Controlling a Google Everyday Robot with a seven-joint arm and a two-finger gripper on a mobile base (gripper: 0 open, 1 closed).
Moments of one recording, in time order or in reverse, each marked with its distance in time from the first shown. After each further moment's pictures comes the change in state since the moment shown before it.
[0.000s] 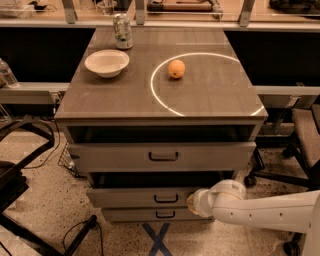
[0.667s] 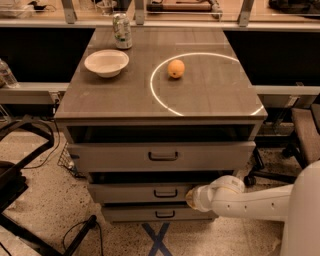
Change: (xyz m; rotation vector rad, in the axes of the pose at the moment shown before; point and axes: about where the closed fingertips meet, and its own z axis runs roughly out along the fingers) arm 0.006 -0.020 0.019 0.022 -0.026 -0.023
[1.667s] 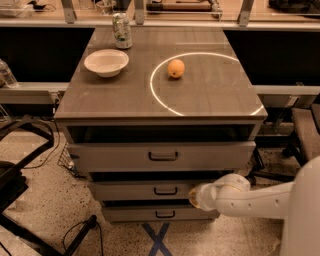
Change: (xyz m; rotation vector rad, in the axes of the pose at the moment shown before) arm 0.006 -0.004 -0.021 0.006 0.009 0.025
